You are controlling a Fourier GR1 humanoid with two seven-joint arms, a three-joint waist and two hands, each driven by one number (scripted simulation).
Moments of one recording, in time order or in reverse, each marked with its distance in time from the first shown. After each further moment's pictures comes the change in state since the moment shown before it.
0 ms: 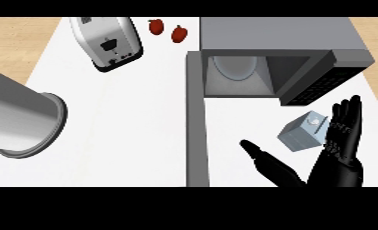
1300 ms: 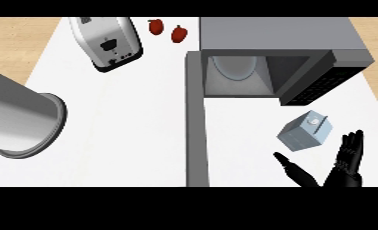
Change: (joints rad) left arm 0.061 -0.047 0.143 -0.054 0.112 -0.131 0.053; right arm 0.081 0.004 -0.389 0.565 -0.632 0.200 -0.761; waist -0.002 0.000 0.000
